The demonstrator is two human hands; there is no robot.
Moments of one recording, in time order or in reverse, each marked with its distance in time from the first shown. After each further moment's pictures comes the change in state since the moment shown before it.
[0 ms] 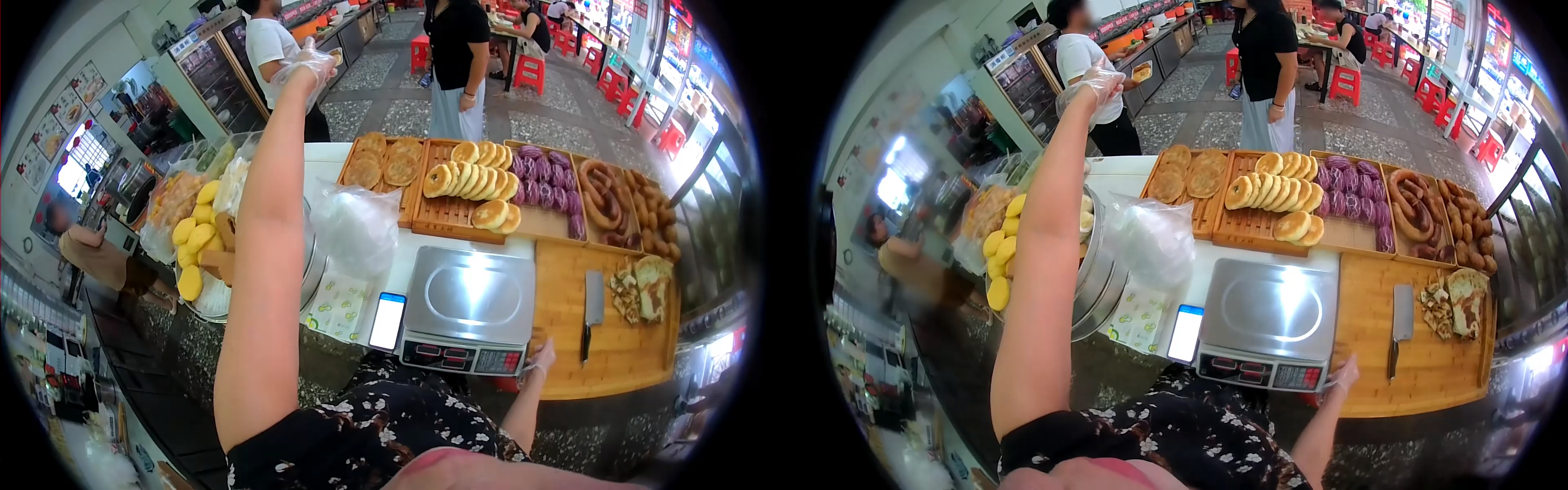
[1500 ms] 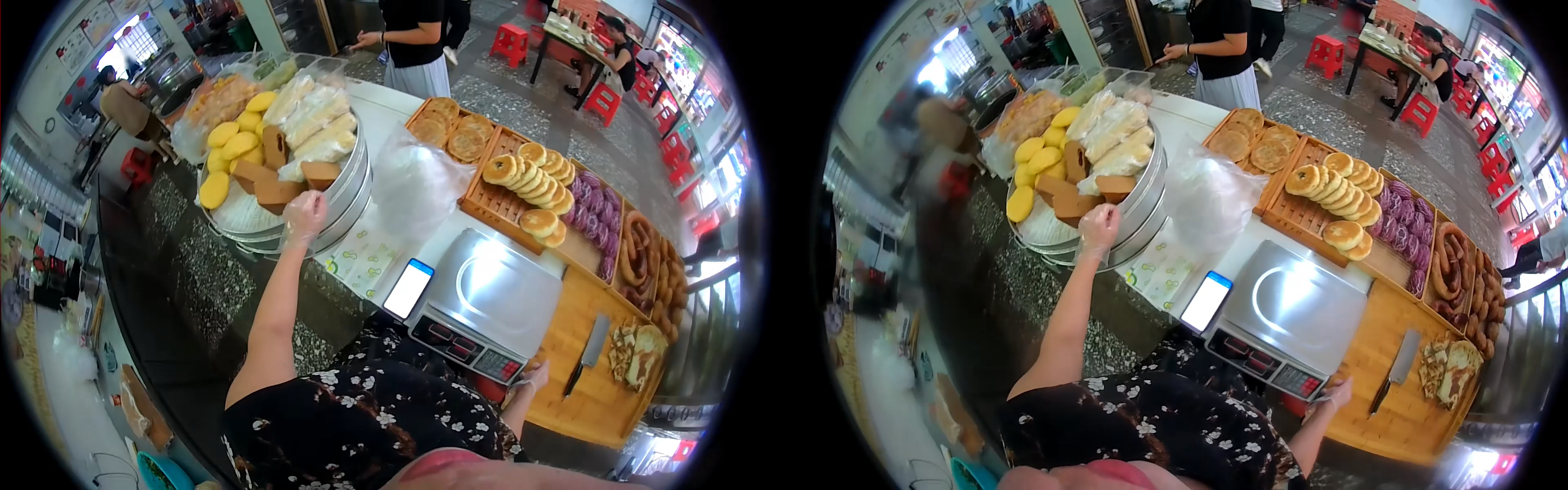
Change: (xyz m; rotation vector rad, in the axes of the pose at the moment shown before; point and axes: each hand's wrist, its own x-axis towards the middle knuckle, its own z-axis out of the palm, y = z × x) left_hand -0.337 -0.285 -0.072 0.722 0.447 0.312; right_hand 0.027 0.019 -0.005 -0.079 -0.012 -0.057
